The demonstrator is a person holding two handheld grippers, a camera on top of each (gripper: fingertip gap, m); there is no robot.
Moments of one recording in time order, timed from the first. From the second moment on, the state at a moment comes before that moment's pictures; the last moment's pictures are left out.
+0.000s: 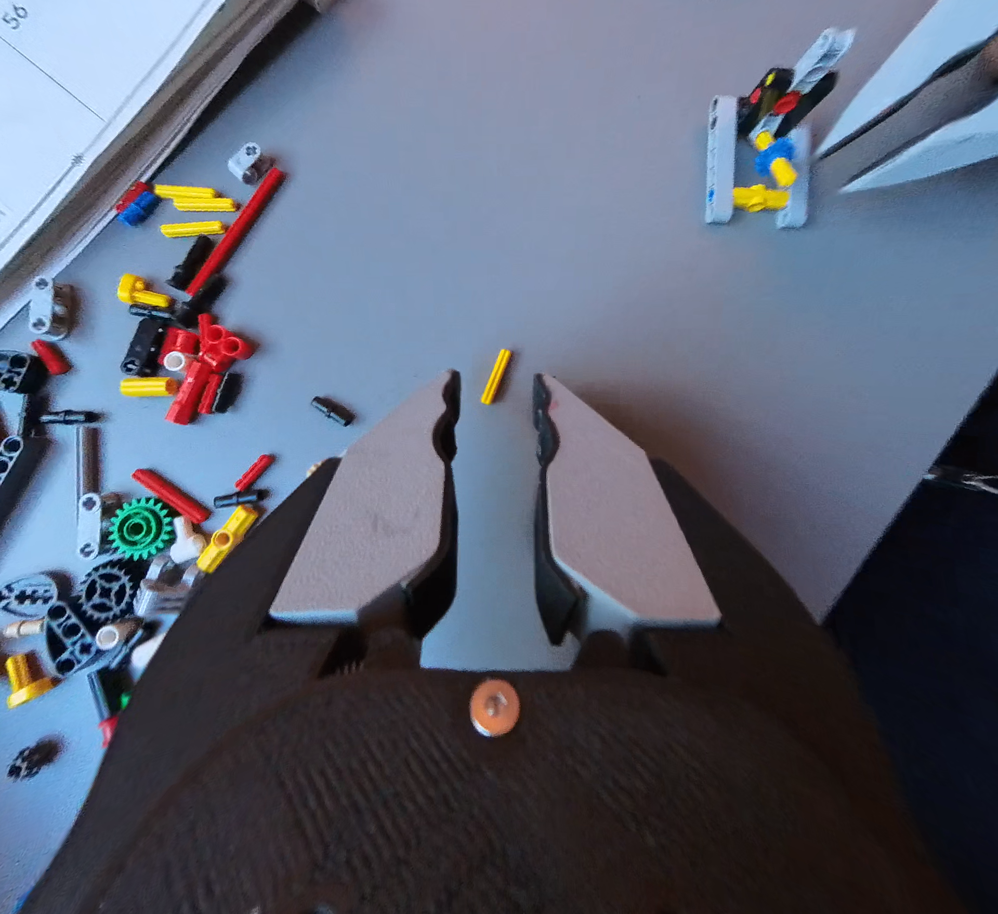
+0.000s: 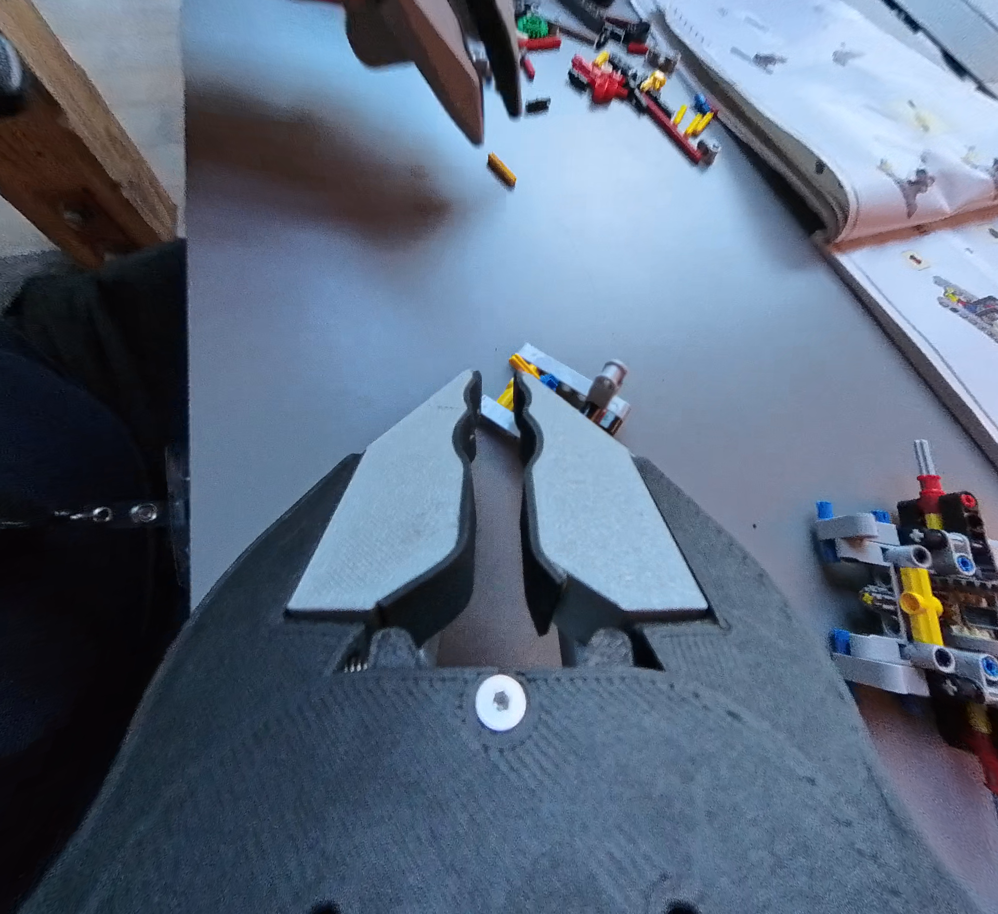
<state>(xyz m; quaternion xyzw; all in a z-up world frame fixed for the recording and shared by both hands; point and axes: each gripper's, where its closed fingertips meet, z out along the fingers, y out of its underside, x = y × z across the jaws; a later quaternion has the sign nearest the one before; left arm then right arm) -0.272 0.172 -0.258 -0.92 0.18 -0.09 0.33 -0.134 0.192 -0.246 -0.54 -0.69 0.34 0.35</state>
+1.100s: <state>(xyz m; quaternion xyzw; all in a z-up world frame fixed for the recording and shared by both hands) -0.156 0.210 -0.274 -0.88 0.34 -0.14 0.31 -0.115 0.227 -0.242 -0.69 -0.53 0.38 0.33</state>
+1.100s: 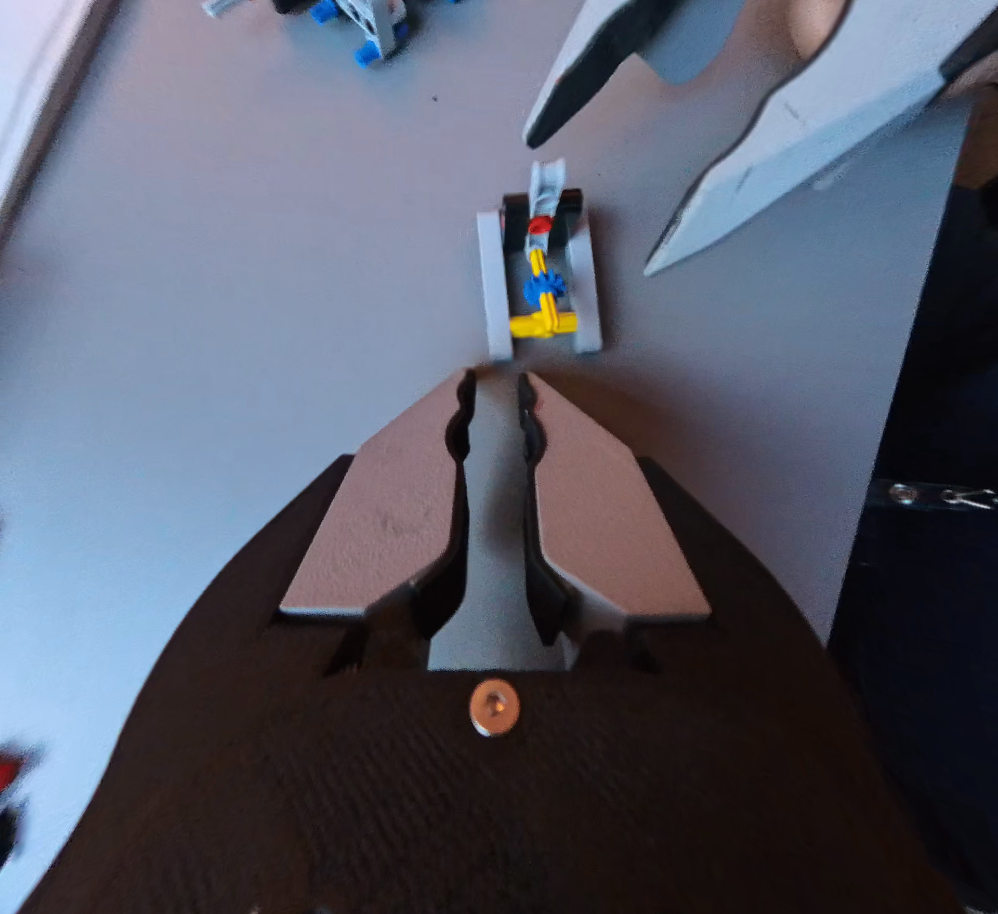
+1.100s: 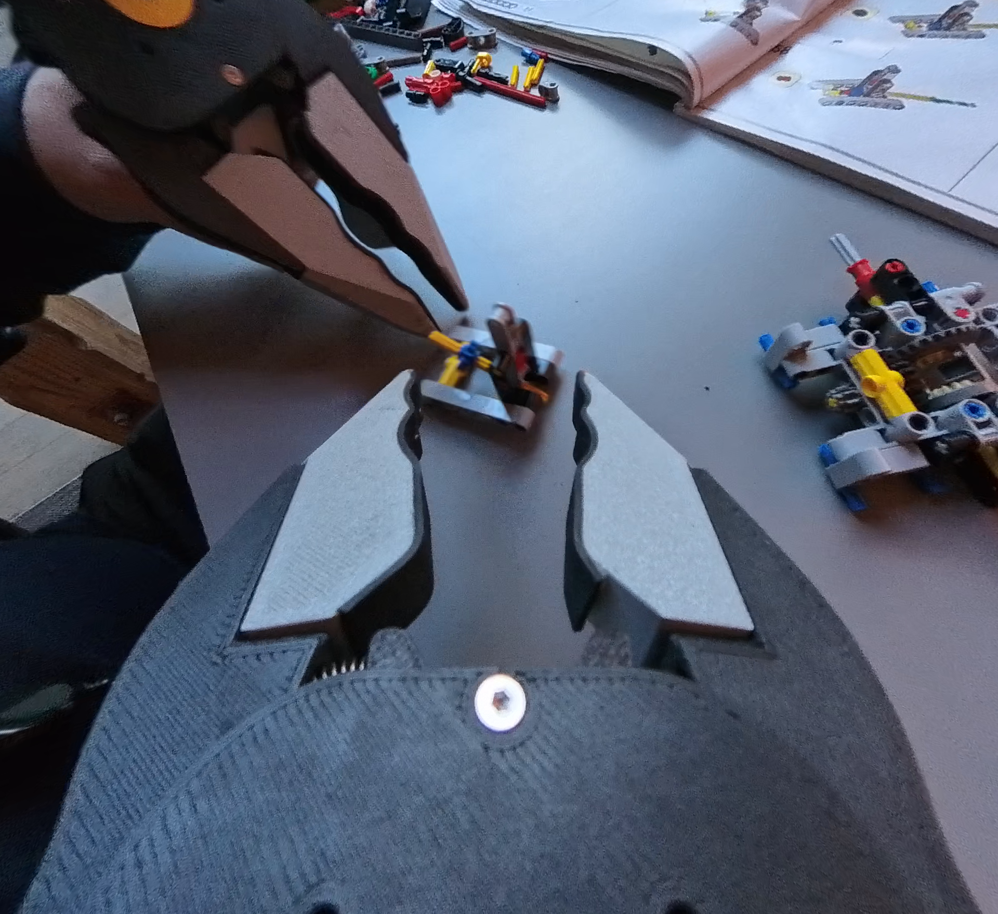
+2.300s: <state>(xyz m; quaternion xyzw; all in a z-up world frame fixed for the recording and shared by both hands) -0.184 0.235 -0.245 -0.82 0.32 -0.14 0.46 -0.110 0.271 -0.211 -0.62 -0.53 0.43 0.40</state>
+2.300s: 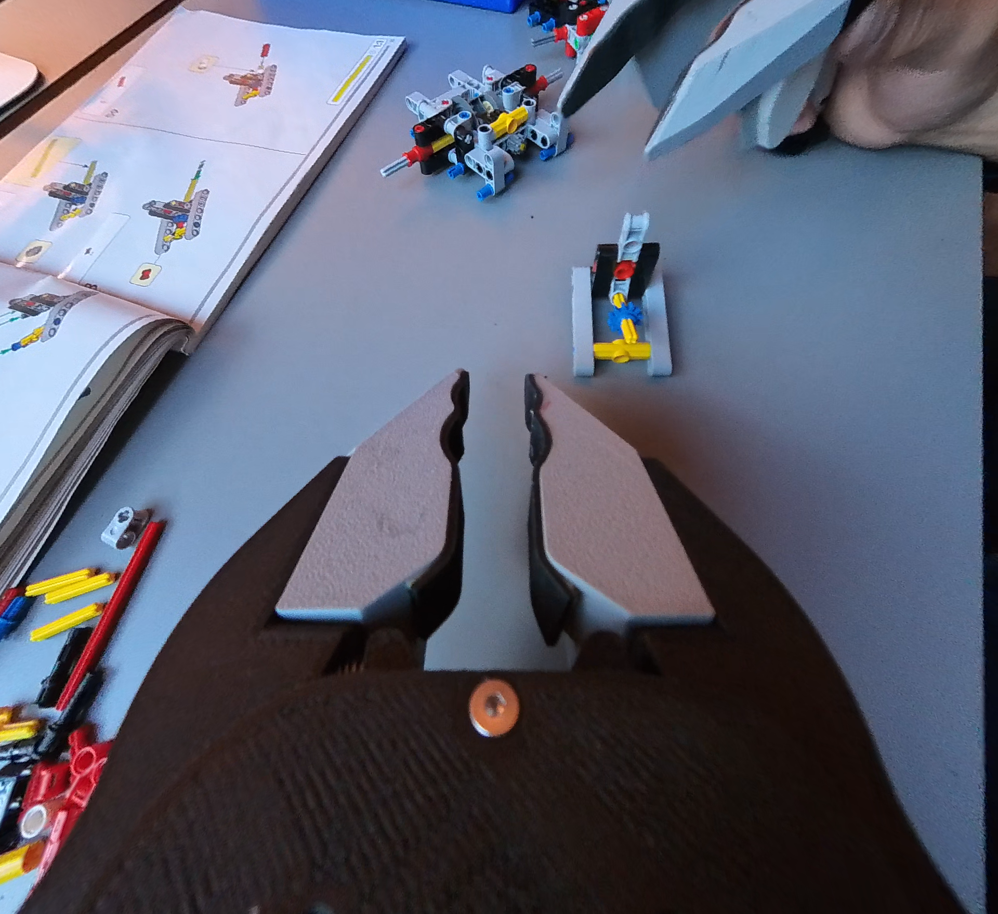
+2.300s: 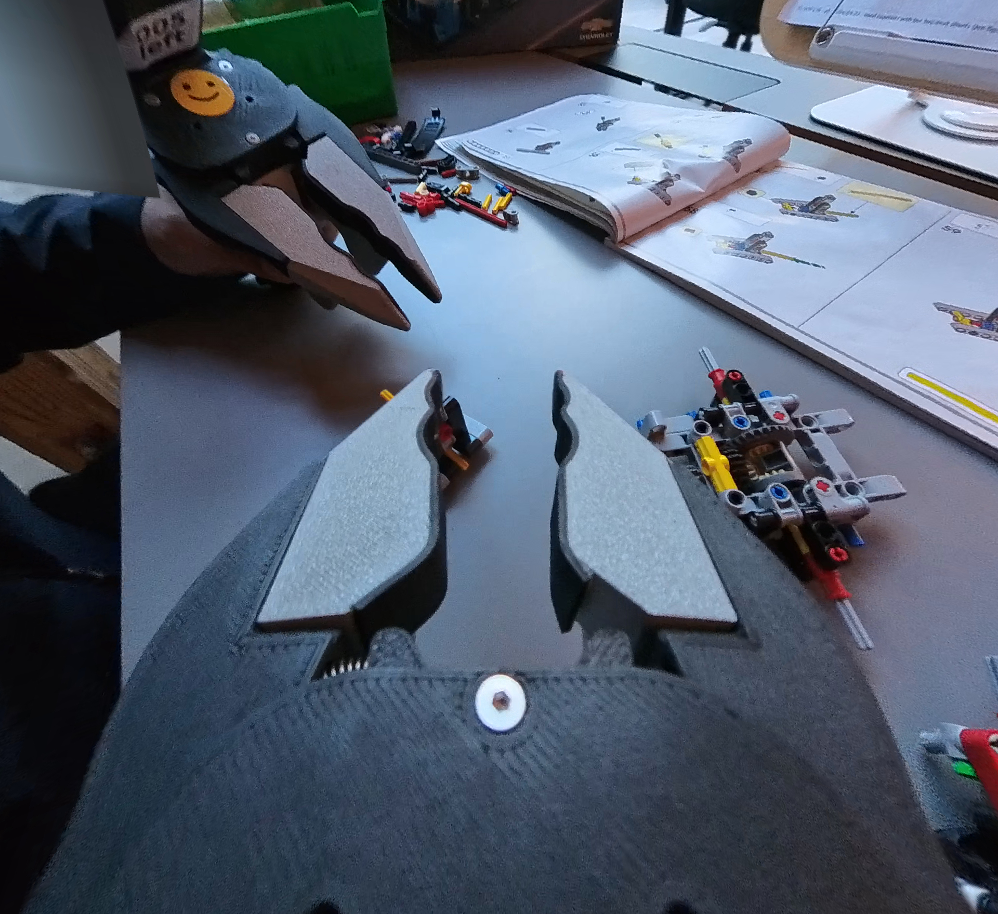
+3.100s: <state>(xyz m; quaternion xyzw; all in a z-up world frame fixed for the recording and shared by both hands) -0.192 0.244 -0.244 -0.82 0.31 -0.13 0.46 -0.104 0.263 -0.198 -0.59 -0.51 0.49 0.39</state>
